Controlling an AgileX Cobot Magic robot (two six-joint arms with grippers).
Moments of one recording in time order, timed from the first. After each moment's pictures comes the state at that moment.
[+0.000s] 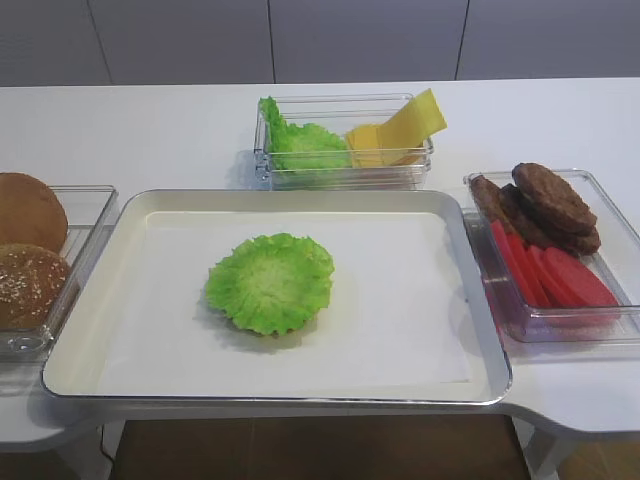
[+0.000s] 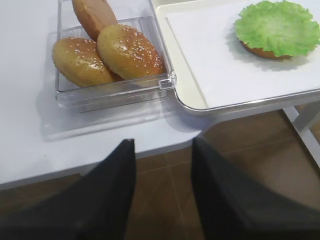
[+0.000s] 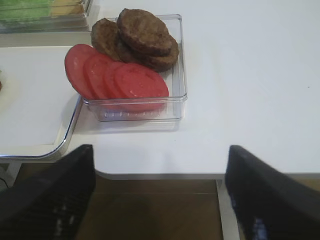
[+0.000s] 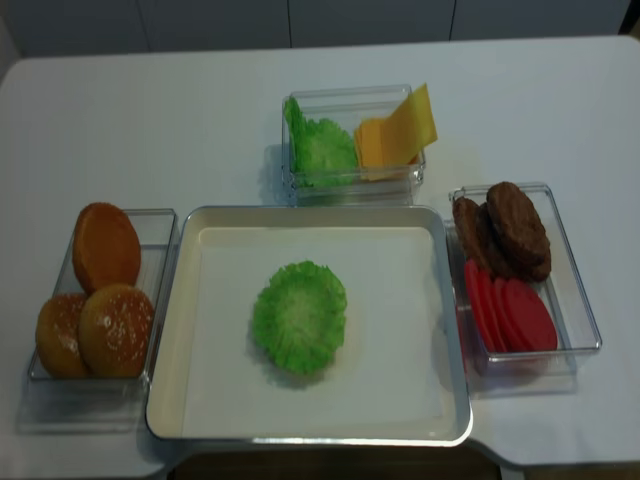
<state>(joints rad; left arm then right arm) -0.07 -0.02 -0.49 -0.08 1.18 0.06 0.08 -0.02 -0.49 0.06 1.11 0.03</state>
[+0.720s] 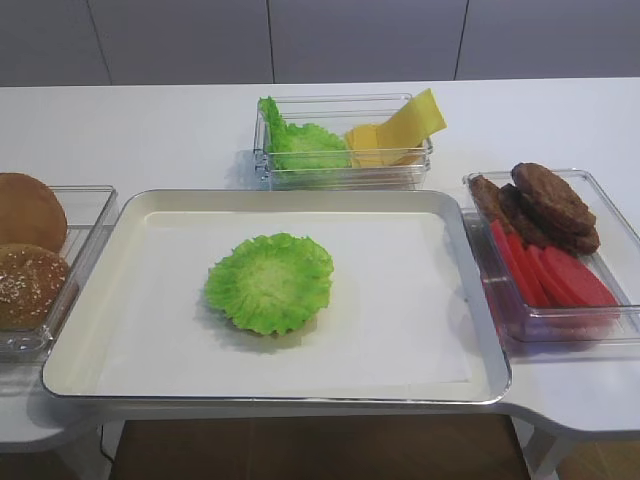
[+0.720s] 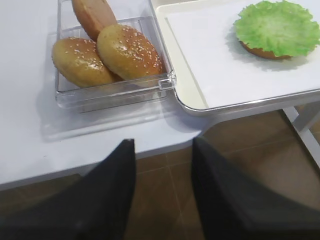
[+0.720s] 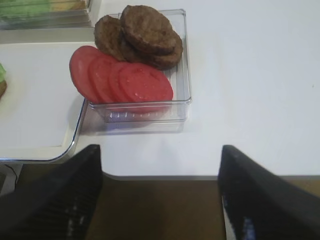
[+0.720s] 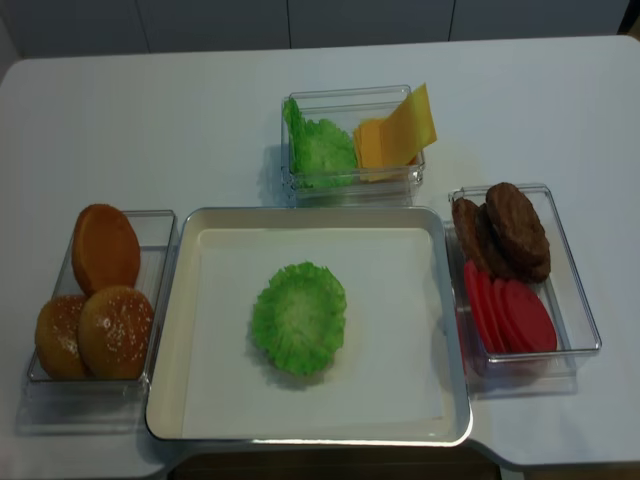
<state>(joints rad) -0.07 -0.02 -0.49 -0.08 1.18 0.06 0.08 0.15 -0.59 0.07 1.11 0.03</state>
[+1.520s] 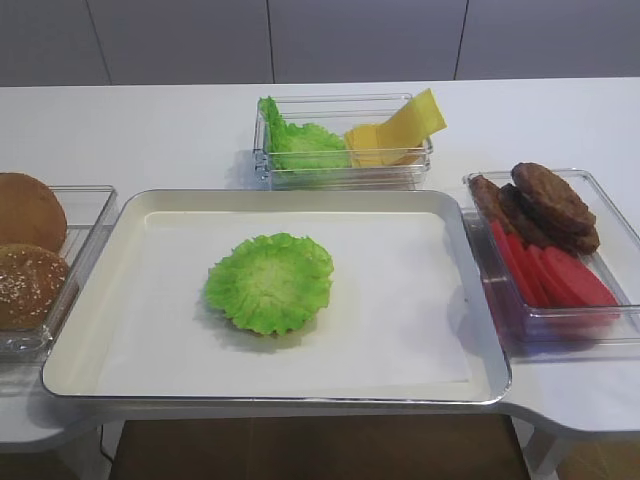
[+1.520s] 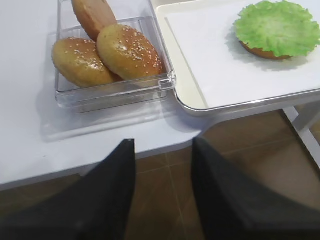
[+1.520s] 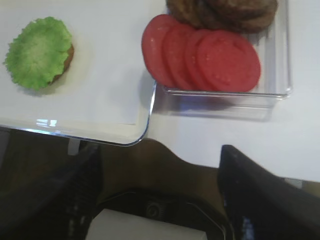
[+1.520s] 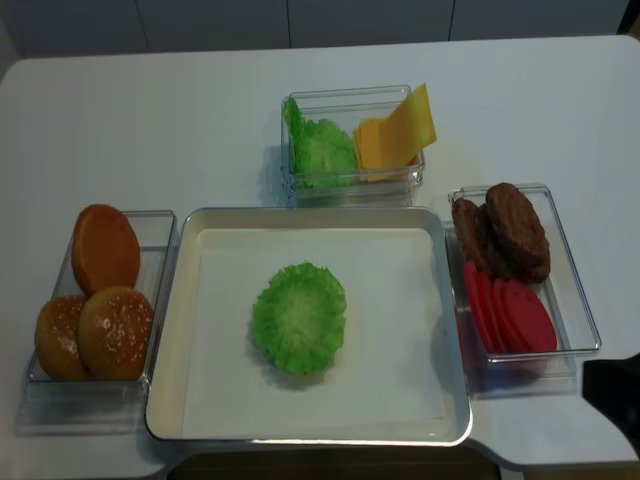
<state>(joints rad) -0.07 -0.02 -0.49 -0.08 1.18 0.06 0.08 0.64 -0.76 0.36 1.13 -0.10</state>
